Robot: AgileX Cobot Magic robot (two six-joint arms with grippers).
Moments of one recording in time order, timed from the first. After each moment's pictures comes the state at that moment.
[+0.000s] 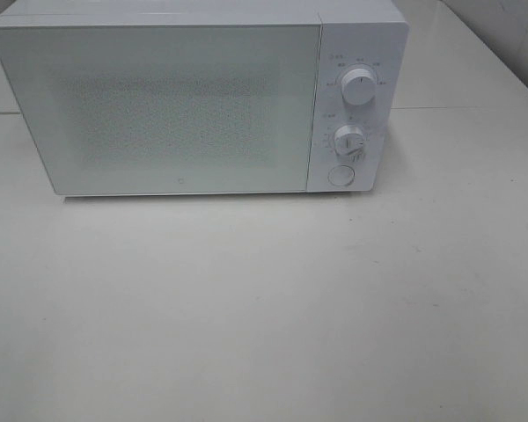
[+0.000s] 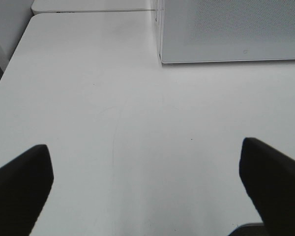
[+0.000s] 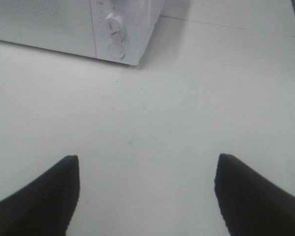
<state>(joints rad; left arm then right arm) 0.05 0.00 -0.52 -0.09 1.08 0.09 0.14 0.01 -0.50 0.05 1.01 -0.10</state>
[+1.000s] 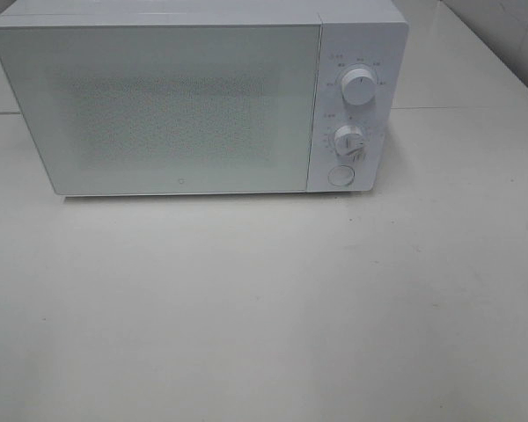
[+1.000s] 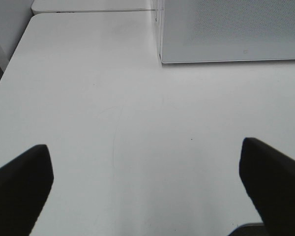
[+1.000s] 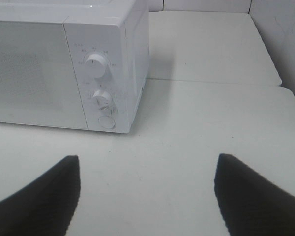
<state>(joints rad) 0.05 0.00 -0.52 -0.09 1.08 0.09 0.08 0.22 -0.50 0.10 0.64 -0.07</state>
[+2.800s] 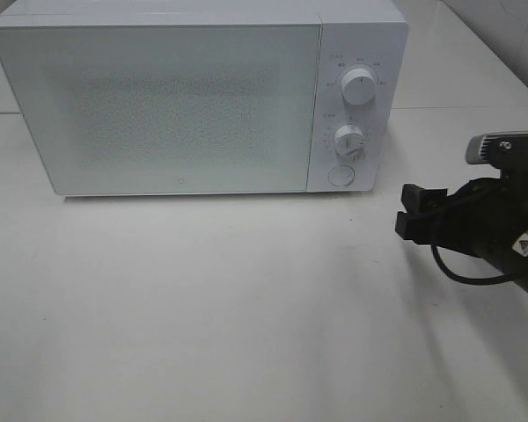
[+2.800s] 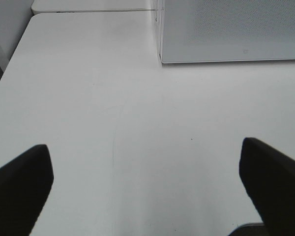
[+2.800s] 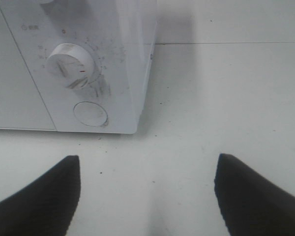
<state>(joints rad) 0.05 0.00 -0.52 -0.09 1.08 0.09 0.42 1.69 -0.26 0.31 -1.06 -0.02</state>
